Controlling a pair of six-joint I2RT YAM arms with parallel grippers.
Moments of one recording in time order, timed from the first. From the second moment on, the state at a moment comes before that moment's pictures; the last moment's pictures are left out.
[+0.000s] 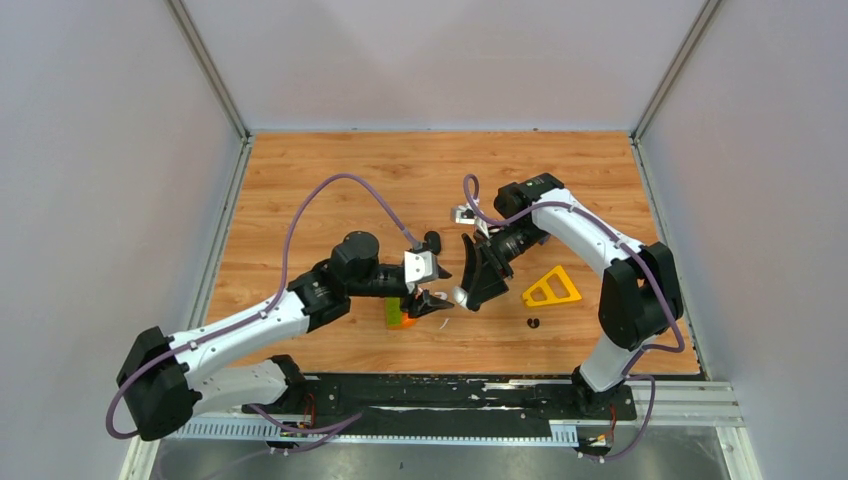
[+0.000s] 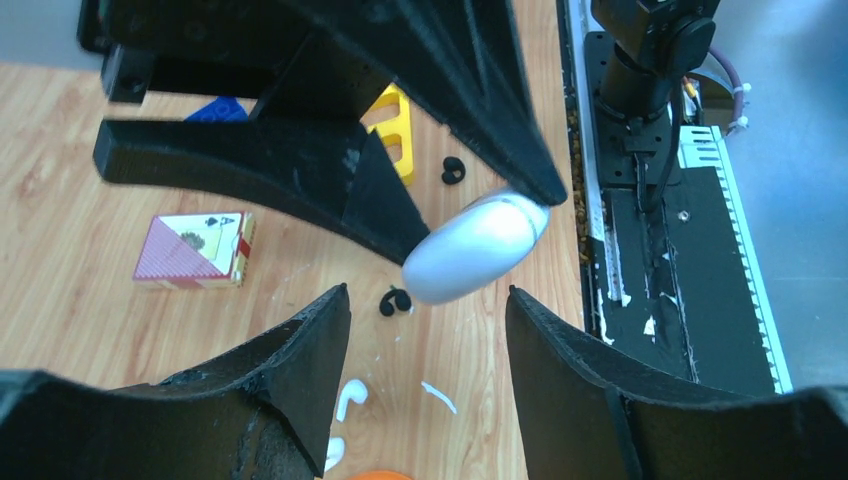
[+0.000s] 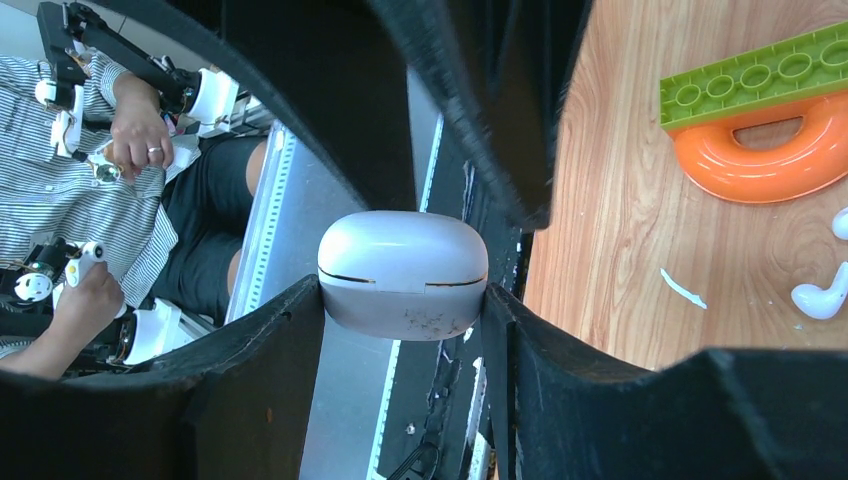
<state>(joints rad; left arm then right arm) -0.88 1.07 0.69 0.11 0.60 0.22 0.48 1.70 1.38 -1.51 -1.29 -1.05</state>
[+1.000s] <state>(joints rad) -0.99 1.12 0.73 0.05 0.53 0.39 0.48 1.75 1.37 -1.55 -1.30 -1.05</state>
